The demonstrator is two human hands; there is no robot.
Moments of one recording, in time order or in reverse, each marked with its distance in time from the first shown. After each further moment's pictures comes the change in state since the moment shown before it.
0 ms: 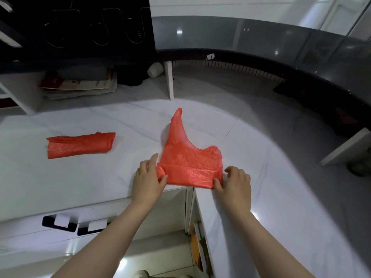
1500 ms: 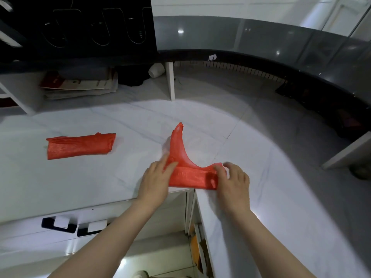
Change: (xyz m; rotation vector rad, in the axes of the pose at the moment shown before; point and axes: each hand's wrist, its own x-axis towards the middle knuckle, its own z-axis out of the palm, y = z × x) left_hand 0.009 0.015 0.001 0.117 -0.039 0.336; right_hand 0.005 -0.008 -0.008 -0.168 -0.004 -0.344
